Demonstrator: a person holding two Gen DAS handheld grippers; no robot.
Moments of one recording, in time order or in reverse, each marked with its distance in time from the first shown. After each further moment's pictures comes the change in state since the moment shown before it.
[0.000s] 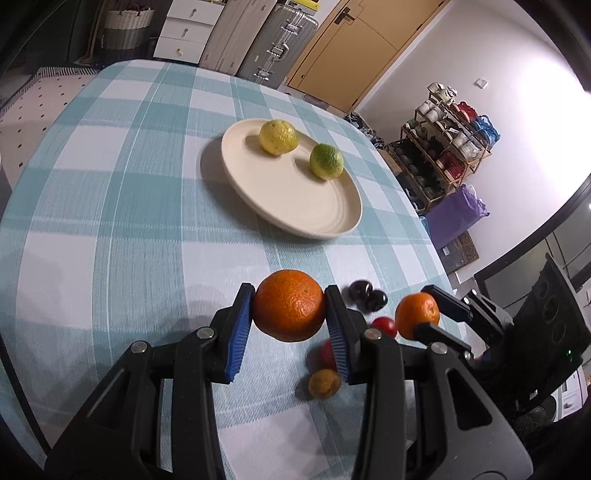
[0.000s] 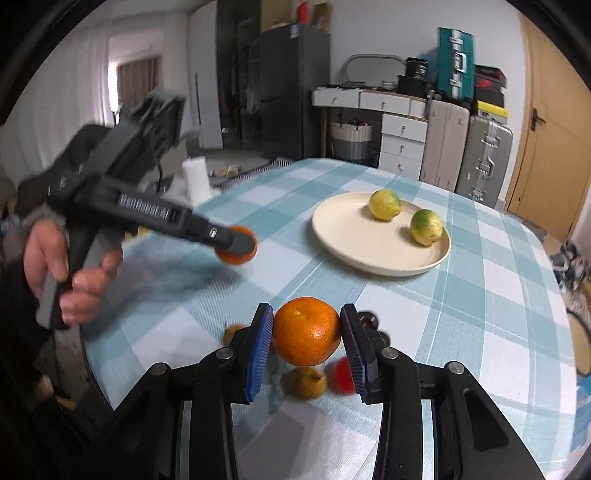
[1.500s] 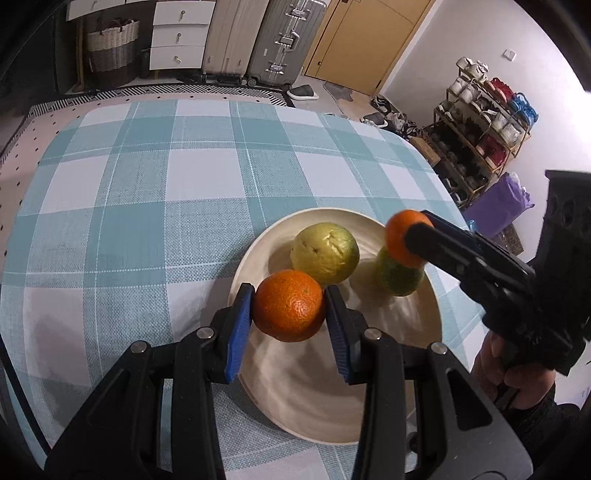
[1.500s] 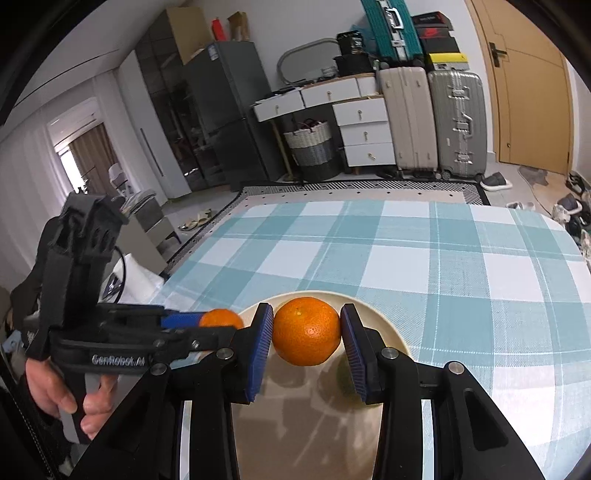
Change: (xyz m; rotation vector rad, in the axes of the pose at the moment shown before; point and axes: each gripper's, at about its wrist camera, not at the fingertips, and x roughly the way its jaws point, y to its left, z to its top) left arm 0.132 0.016 0.173 0.091 0.069 0.161; right arm 0.141 -0.155 0.136 0.290 -0.007 0.027
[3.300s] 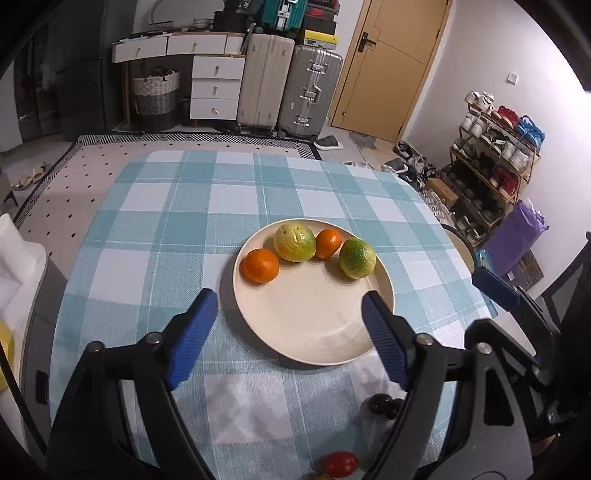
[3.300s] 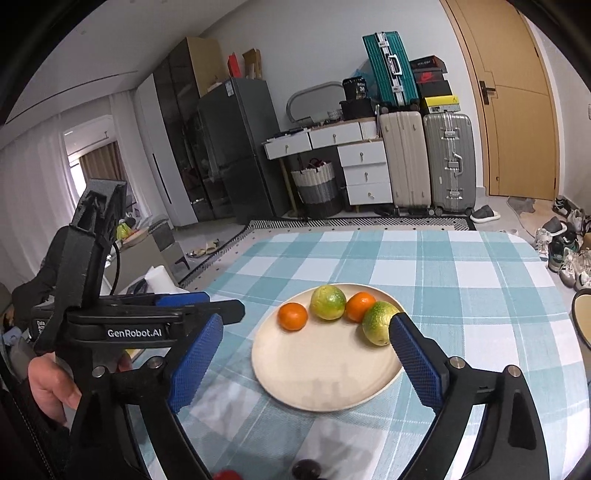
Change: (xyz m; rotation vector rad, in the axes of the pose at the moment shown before) left arm -0.134 -0.064 -0.082 -0.024 -0.232 0.148; right arm -0.131 0.061 -0.059 -0.039 -0.178 -0.005
